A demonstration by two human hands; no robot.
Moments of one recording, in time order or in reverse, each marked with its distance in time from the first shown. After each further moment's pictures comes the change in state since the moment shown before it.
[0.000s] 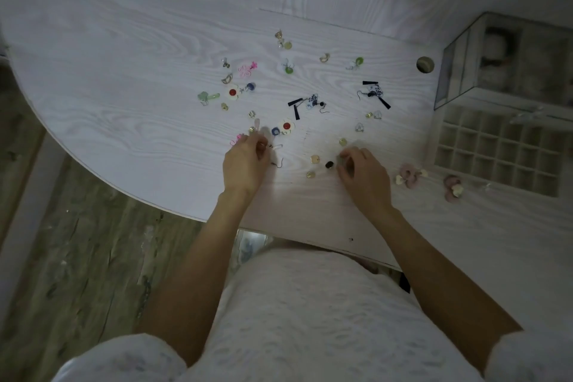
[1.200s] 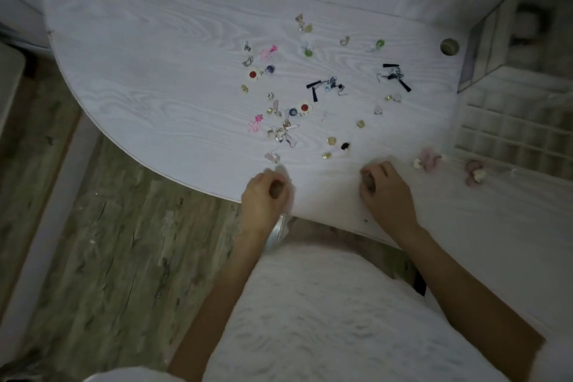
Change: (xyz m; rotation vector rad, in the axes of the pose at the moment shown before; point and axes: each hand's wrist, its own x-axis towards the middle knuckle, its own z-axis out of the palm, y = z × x) left_hand -0.100 -0.021 0.012 -0.117 -0.003 -0.090; right_hand -0.057 0.008 -0.002 0.010 -0.056 -0.057
